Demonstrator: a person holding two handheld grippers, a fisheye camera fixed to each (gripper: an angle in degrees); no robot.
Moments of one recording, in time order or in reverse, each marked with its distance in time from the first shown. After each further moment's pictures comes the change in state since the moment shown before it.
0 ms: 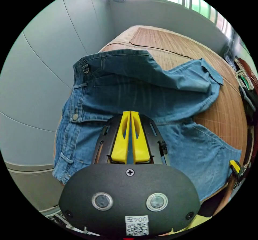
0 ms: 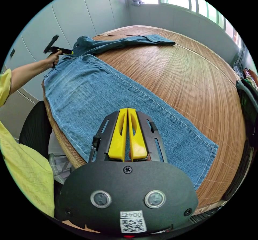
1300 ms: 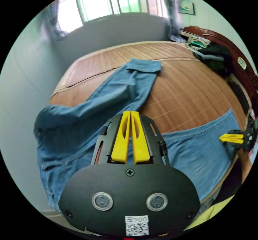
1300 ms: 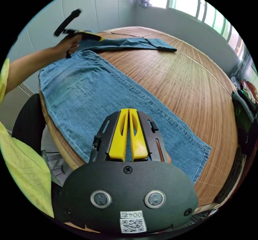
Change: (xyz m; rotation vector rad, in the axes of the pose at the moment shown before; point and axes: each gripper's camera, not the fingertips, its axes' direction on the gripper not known) left arm 0.134 0.061 -0.027 0.242 0.158 0.461; right arm -0.035 -0.007 0.030 0.002 0.077 -0.072
